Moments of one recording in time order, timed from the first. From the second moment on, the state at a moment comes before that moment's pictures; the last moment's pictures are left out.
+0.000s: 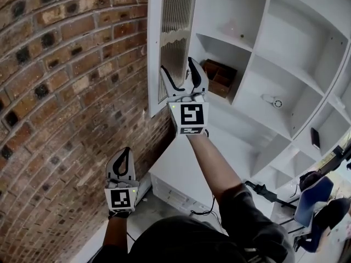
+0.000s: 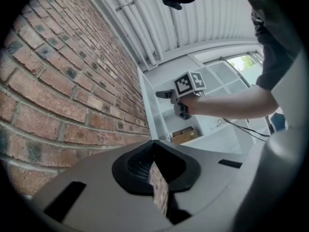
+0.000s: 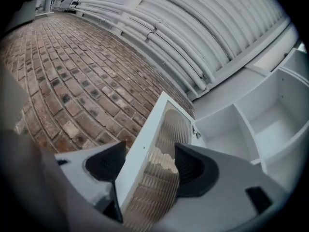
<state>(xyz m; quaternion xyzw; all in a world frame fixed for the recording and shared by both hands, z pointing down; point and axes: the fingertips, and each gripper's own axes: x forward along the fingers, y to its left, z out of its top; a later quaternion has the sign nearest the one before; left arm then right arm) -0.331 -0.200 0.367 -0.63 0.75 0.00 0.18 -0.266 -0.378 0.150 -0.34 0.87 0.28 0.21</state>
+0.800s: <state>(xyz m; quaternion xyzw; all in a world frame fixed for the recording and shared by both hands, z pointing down) -0.385 -0.162 0.398 -0.58 0.80 -0.01 0.14 -0.363 -0.417 0.104 -0.38 0.86 0.30 0.17</state>
